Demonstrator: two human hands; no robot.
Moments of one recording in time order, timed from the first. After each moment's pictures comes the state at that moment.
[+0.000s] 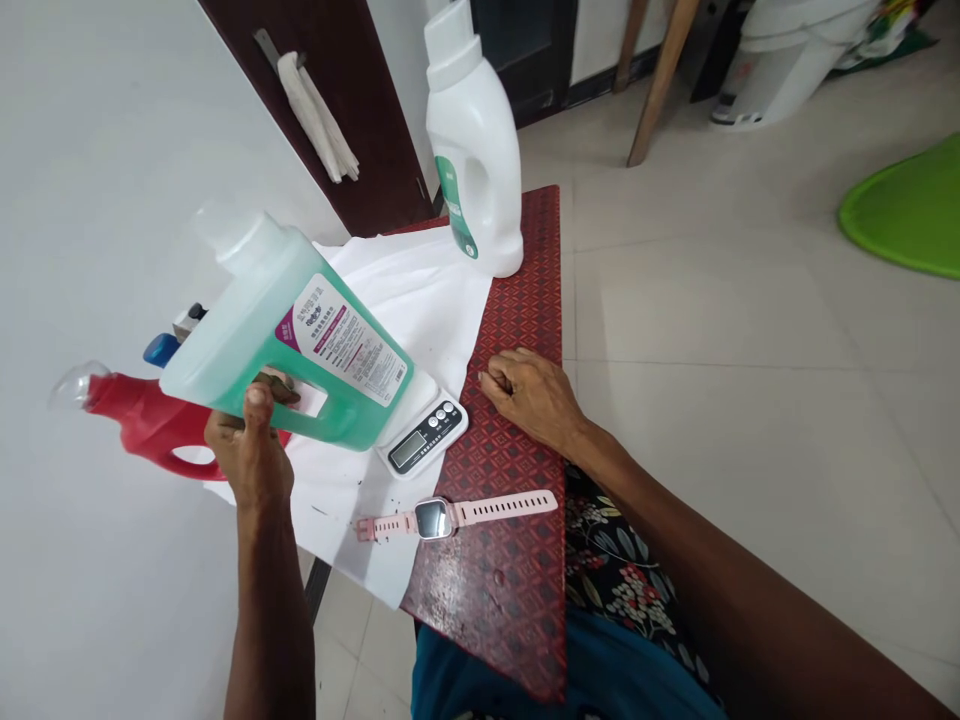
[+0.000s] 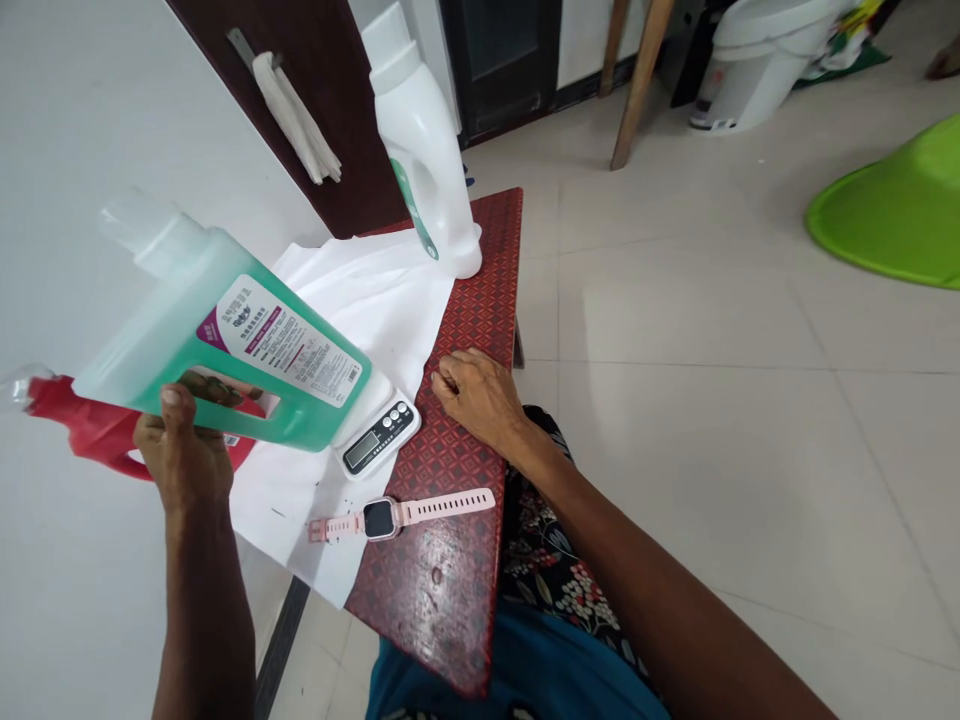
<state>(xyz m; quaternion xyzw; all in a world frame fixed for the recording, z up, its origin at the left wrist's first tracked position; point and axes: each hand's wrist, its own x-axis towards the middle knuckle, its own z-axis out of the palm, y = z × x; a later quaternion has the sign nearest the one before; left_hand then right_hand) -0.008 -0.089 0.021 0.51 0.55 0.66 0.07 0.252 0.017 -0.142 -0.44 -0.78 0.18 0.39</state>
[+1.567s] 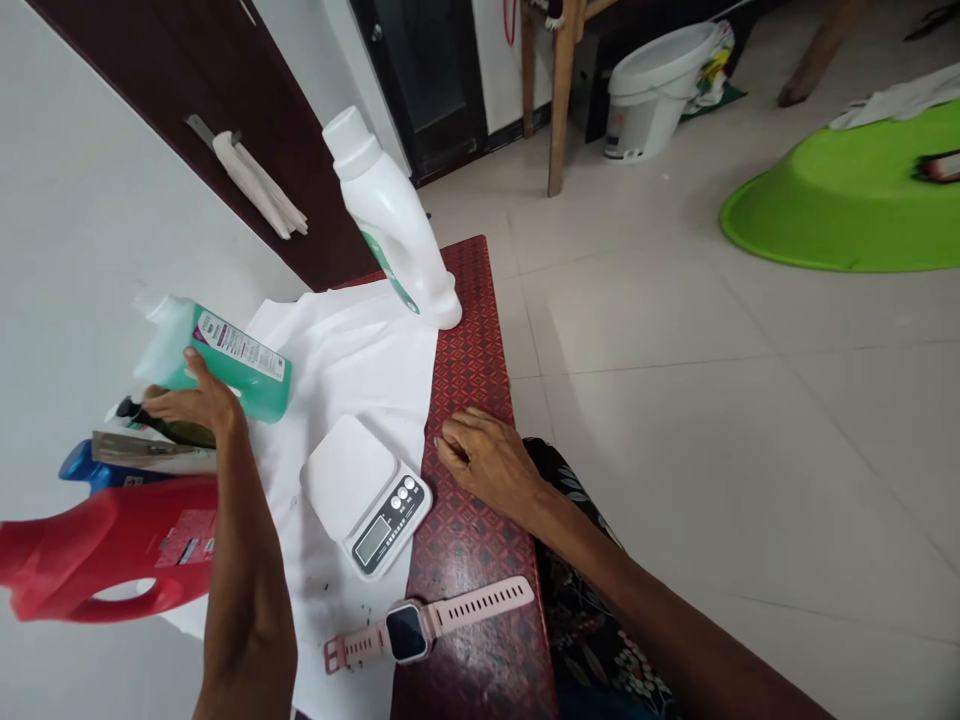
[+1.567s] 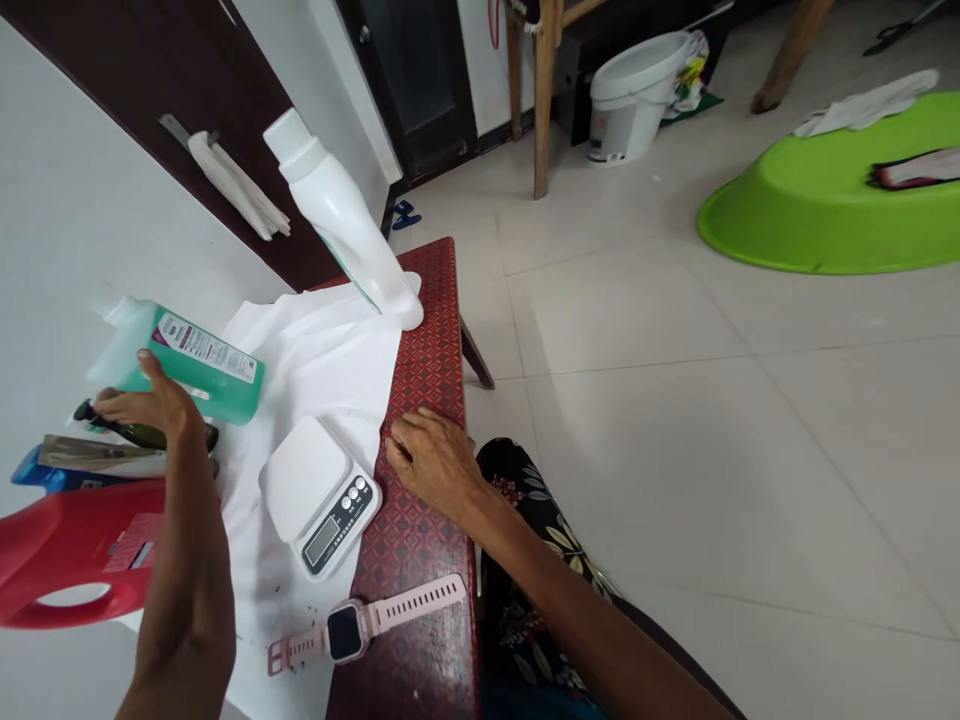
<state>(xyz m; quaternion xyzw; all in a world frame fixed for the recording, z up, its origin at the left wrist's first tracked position) -0.097 0.129 0.011 0.36 0.68 0.61 -0.20 0.254 0.021 -0.146 -0.44 -0.77 0.18 0.43</state>
